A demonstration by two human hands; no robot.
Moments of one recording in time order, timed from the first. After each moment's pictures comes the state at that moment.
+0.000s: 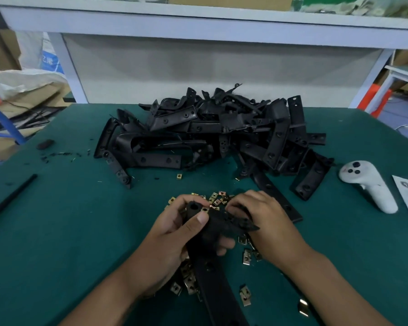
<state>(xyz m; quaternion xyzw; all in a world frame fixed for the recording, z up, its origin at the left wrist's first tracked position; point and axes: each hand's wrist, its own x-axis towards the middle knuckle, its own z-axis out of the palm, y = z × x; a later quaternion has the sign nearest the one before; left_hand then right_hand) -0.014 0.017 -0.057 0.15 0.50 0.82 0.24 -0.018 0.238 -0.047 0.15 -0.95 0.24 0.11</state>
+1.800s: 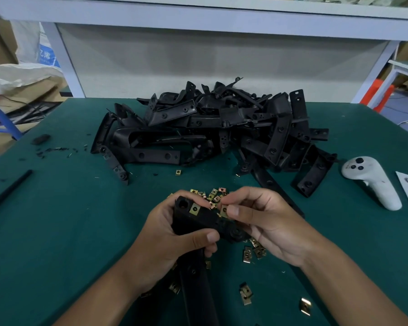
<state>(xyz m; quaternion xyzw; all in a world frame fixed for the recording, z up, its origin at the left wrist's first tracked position) -0.010 0.020 -0.040 0.16 0.57 0.79 0.14 -0.010 0.229 -0.017 0.07 -0.60 0.78 -0.17</state>
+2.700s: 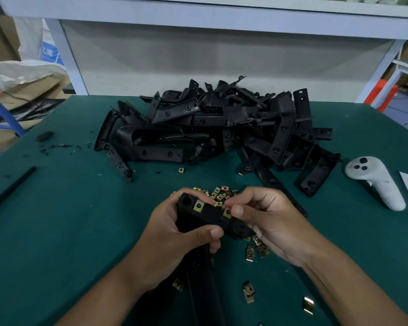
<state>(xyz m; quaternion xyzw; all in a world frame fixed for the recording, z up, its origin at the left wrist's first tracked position) -0.010 0.021 -0.045 0.18 0.58 0.79 0.11 -0.007 0.225 -0.018 0.07 -0.61 0.77 -0.14</state>
